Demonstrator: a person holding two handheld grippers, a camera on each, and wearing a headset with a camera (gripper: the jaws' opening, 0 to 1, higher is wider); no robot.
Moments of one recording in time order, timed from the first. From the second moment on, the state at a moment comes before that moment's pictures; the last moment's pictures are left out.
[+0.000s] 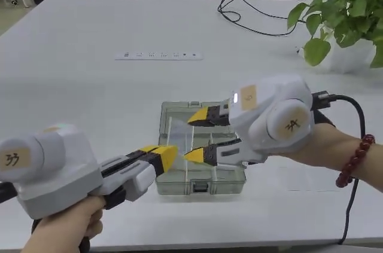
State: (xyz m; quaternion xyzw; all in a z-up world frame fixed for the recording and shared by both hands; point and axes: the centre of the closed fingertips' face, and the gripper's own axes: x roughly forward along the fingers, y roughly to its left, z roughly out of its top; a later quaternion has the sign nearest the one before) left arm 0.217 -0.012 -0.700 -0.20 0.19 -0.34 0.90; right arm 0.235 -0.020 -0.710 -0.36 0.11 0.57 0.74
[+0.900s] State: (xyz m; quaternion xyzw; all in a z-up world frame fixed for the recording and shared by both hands) left arm 0.211 0.000 -0.700 -0.19 0.22 -0.35 0.89; right arm 0.225 -0.019 -0.688 -0.23 0.12 0.58 0.77
